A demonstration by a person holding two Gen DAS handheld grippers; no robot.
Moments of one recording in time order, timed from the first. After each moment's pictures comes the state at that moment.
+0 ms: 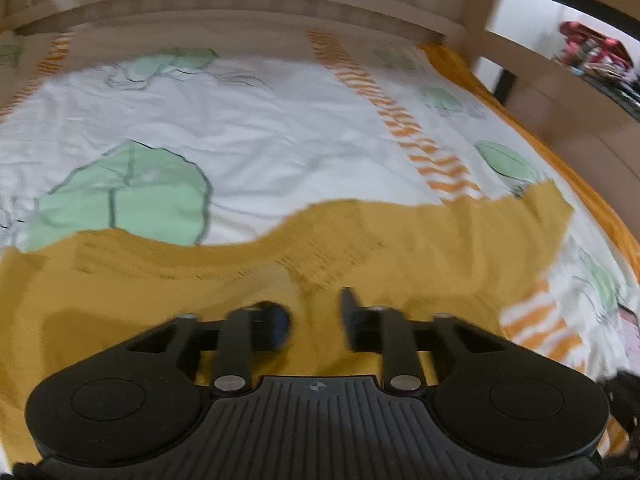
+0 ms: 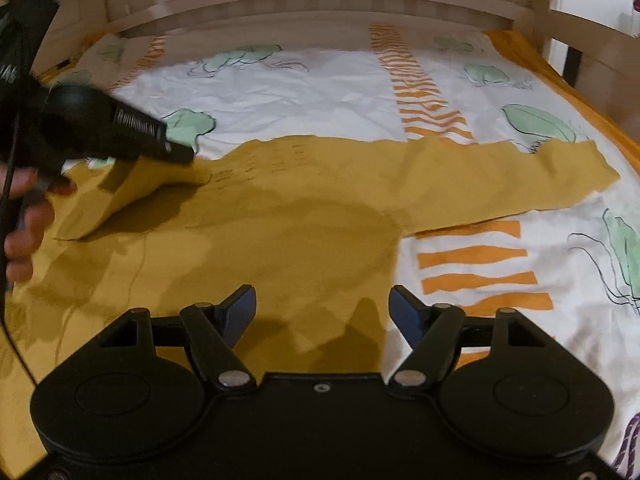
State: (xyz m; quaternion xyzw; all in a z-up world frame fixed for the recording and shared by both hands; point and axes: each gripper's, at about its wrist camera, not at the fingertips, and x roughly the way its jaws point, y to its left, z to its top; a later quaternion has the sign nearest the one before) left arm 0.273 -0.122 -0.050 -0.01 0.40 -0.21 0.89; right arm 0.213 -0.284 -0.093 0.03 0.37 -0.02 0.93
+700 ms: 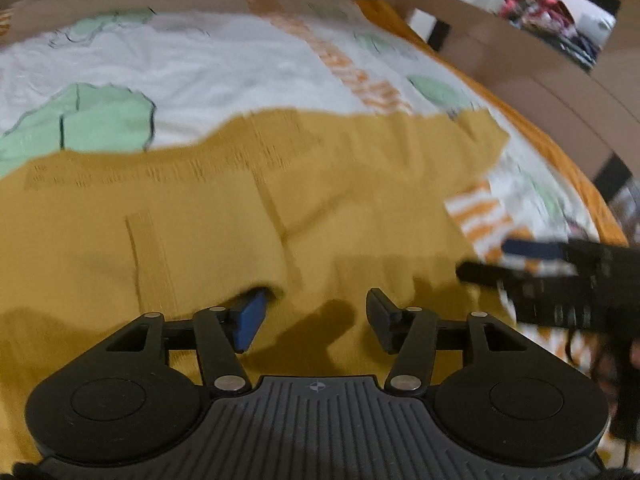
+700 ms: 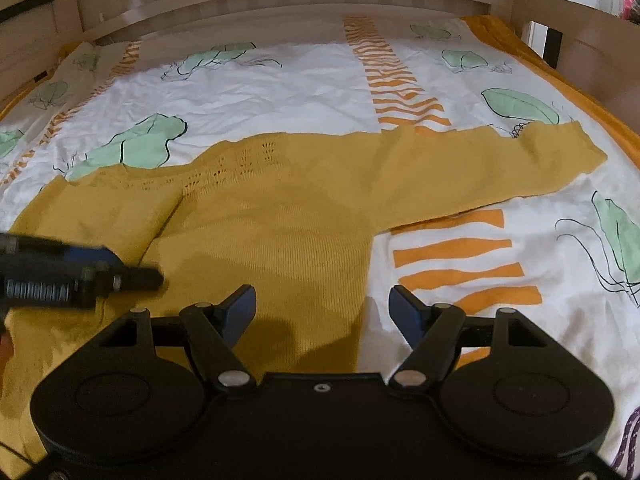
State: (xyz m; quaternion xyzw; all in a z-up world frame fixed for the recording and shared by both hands) left arm 0.225 -0.117 -0.088 0.01 0.44 -0.31 0.84; right arm 0.221 -0.297 -0.100 0.04 0.39 -0.04 0.92
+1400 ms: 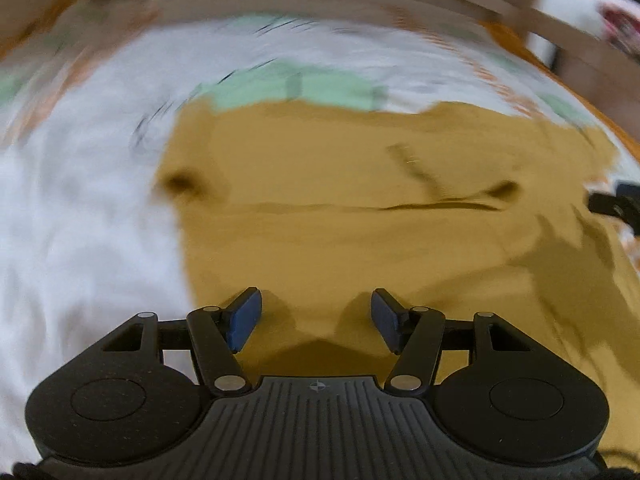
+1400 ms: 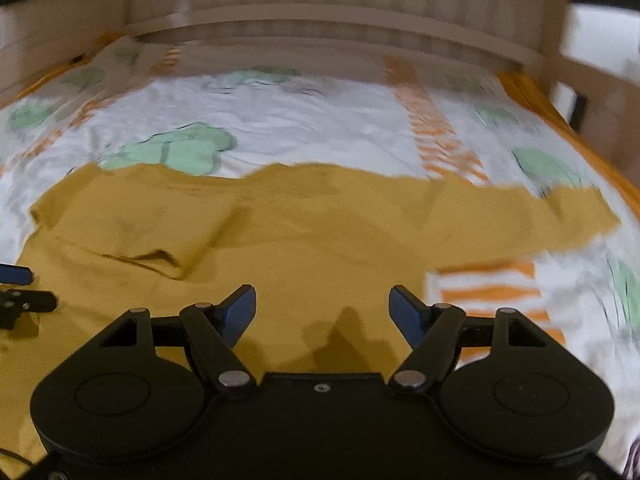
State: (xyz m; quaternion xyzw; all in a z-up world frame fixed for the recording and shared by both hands) left arm 0.177 0.026 -0.101 -0.01 0.42 -0.12 0.90; right arm 0.218 -0.228 -0.090 -0.06 0.33 -0.01 0.94
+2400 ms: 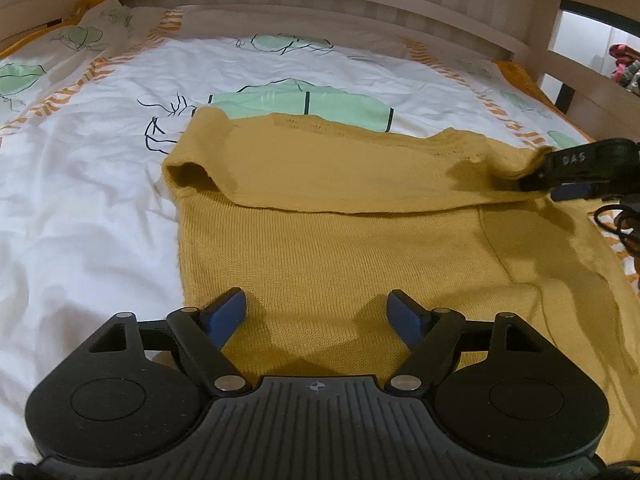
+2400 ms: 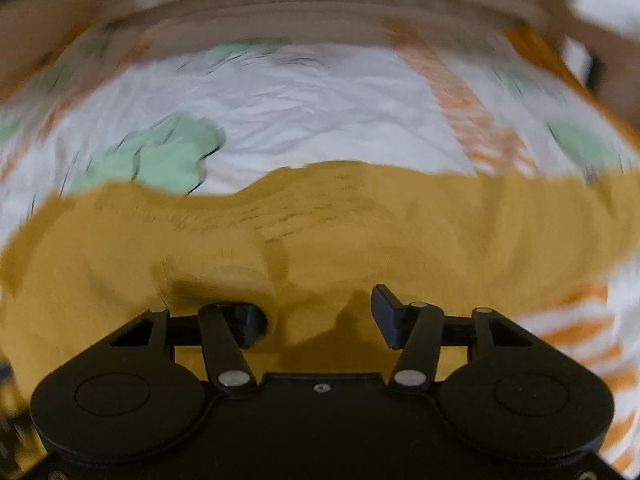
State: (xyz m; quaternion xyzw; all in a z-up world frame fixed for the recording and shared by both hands) left arm 0.162 0.020 -0.111 -0.03 0.37 -0.10 0.92; right arm 0.310 -0.243 -0.110 0.08 0.39 -0.05 0.92
